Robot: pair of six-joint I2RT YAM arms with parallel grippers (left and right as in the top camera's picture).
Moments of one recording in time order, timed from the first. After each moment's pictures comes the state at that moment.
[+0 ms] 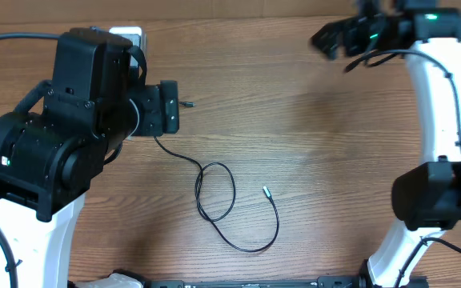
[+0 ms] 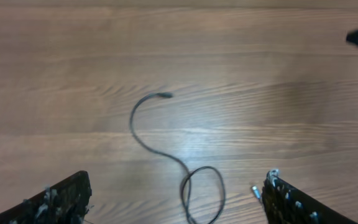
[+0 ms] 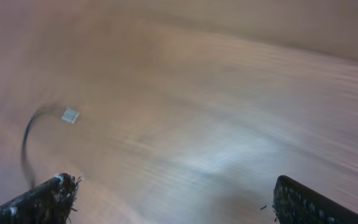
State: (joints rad) left arm -0.36 1.46 2.18 -1.56 -0.14 -0.31; right arm 0.02 2.01 2.09 -1.07 -0.51 -0.29
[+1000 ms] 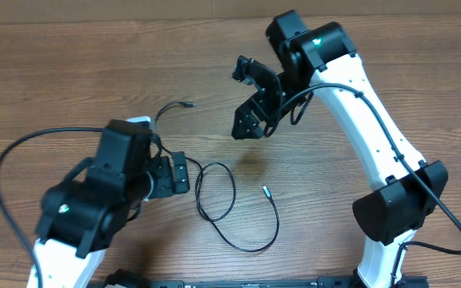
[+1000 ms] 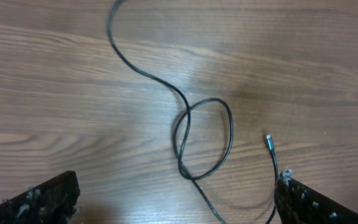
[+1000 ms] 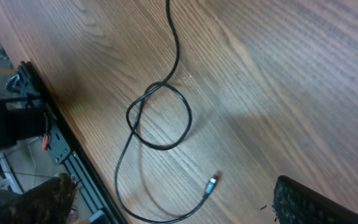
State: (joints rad) left arm -0.36 1.04 1.23 -1.21 -0.02 -0.47; right arm 0.45 2.01 2.09 -1.52 -0.51 -0.33
